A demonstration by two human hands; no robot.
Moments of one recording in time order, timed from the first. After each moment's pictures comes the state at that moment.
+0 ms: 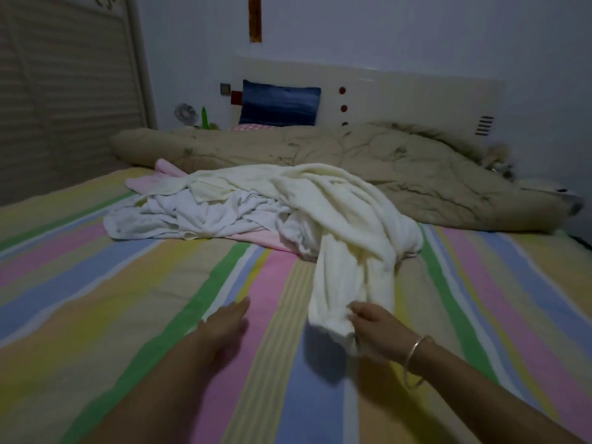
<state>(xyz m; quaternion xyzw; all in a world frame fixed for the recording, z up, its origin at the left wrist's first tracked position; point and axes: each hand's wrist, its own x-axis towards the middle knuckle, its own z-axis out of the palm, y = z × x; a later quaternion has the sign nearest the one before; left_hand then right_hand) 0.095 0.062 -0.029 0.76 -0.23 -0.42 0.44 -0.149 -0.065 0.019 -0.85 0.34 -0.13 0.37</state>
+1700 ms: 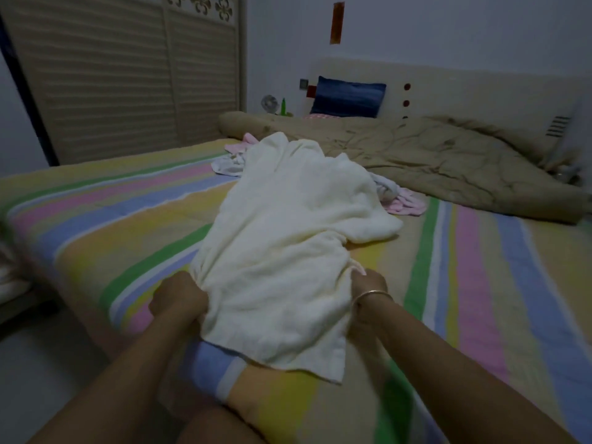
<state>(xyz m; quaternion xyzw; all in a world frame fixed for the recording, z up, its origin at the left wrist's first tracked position) -0.102 0.360 0.001 0.97 -0.07 -0.07 0.20 -0.280 0.091 0.006 -0.70 0.51 -0.24 0.44</state>
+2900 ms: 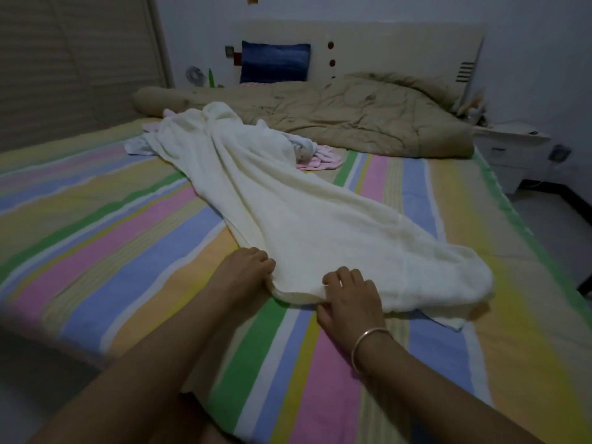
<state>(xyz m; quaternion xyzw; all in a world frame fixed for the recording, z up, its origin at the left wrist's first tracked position) -0.311 0.202 -0.008 0.72 -0.68 0.14 0.00 -0.524 0.109 -0.033 -0.92 0.33 -0.18 -0.10</state>
